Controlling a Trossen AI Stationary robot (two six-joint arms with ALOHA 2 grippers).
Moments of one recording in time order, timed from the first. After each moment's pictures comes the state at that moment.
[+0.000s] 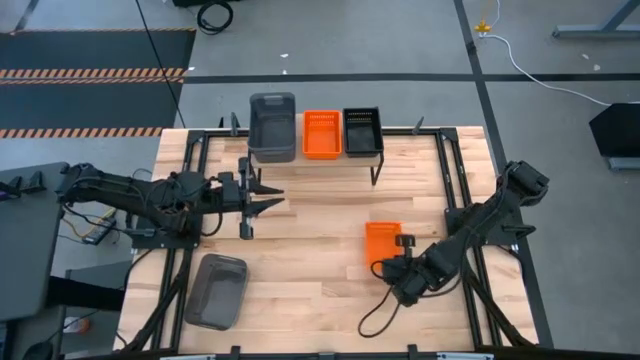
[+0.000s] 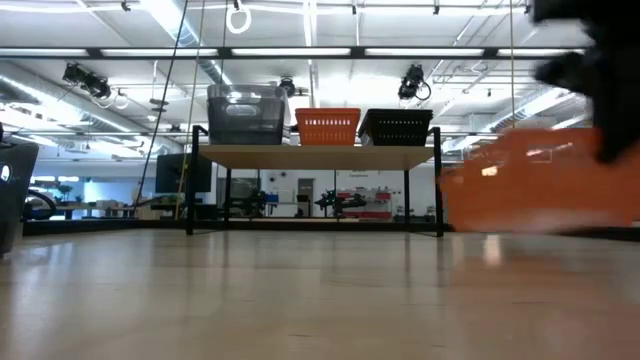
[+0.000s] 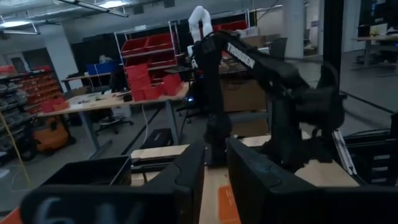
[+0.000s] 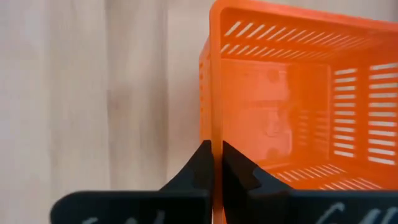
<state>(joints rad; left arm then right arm) -0.17 0.92 0.75 0.26 -0.27 0.17 0.69 1.57 1.02 -0.83 0.34 0.68</state>
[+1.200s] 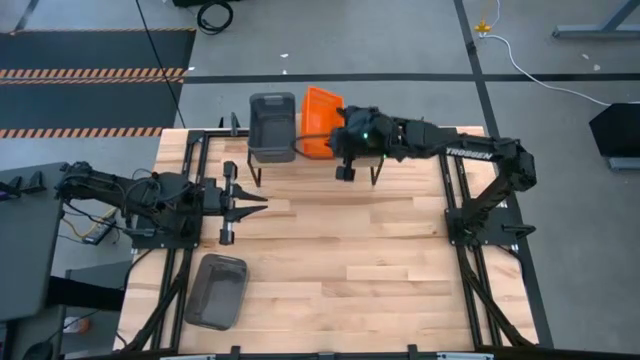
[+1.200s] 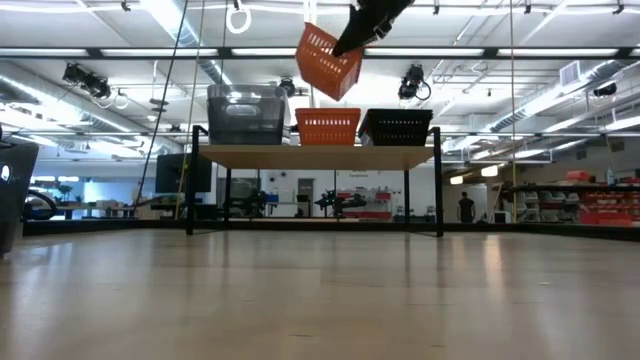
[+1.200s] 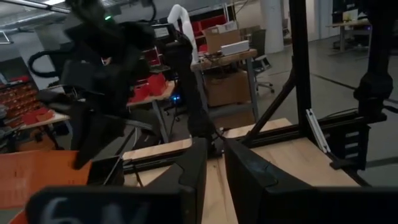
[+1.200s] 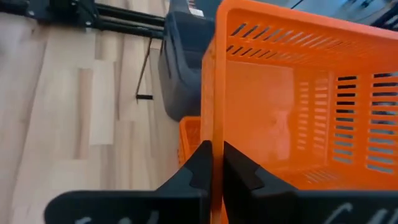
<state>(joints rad) -0.25 0.77 0.75 0.08 -0.27 0.23 -0.20 1.57 1.58 -0.60 0.22 -0.31</state>
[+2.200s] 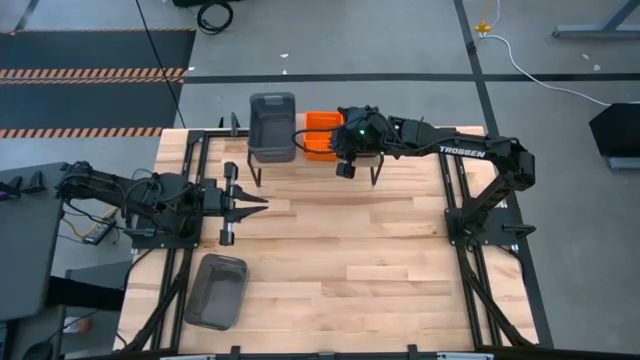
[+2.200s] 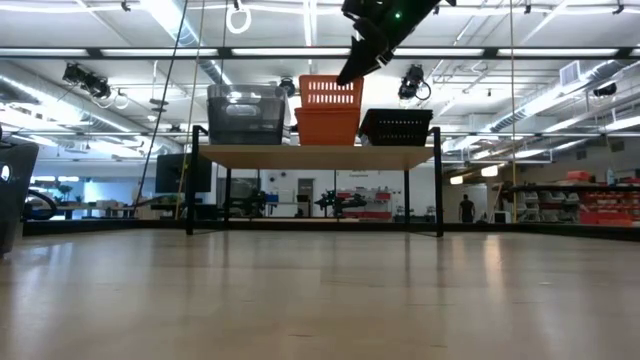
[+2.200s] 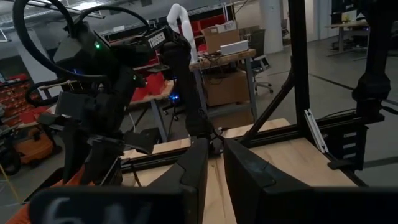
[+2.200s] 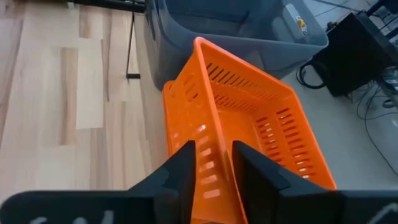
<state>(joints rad) -0.25 0.78 0.75 0.09 -0.27 0.22 -0.28 1.57 1.47 -0.53 0.19 -0.29</state>
